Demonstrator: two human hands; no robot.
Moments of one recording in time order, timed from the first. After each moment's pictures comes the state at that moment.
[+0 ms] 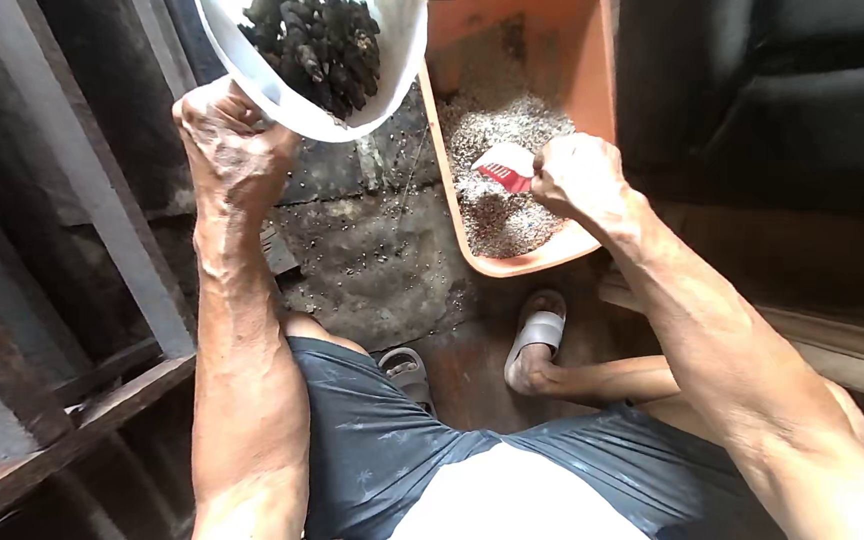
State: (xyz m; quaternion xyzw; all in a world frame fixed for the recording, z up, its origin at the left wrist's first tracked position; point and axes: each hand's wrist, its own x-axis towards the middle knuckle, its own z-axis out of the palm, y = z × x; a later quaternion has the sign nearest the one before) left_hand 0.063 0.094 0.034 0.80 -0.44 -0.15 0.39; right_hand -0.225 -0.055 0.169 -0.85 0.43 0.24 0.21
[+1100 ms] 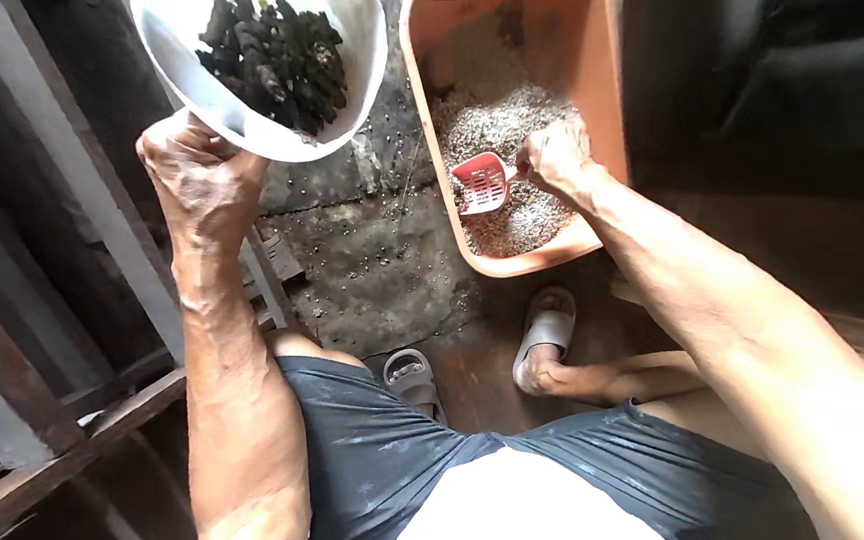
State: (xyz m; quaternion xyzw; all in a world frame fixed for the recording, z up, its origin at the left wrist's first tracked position) left_hand 0.061 0.105 0.041 0.81 -0.43 -0.13 0.38; right_hand -0.246 -0.176 -0.051 -0.89 0.34 0.26 0.14
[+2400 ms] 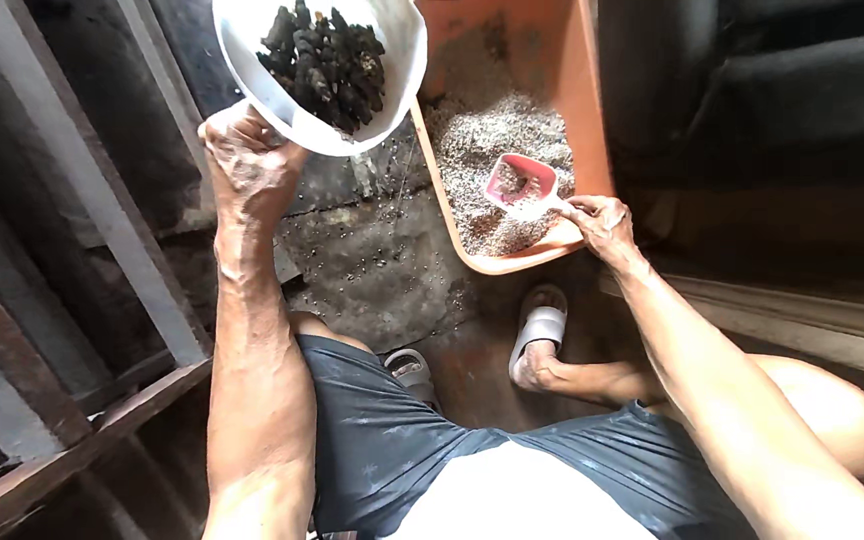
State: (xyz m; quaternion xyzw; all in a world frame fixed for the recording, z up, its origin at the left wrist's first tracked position) left_hand 0.053 0.081 0.026 0.77 -0.46 -0.16 0.40; right_hand -0.394 -0.126 -0.052 -0.77 0.55 0.03 0.32
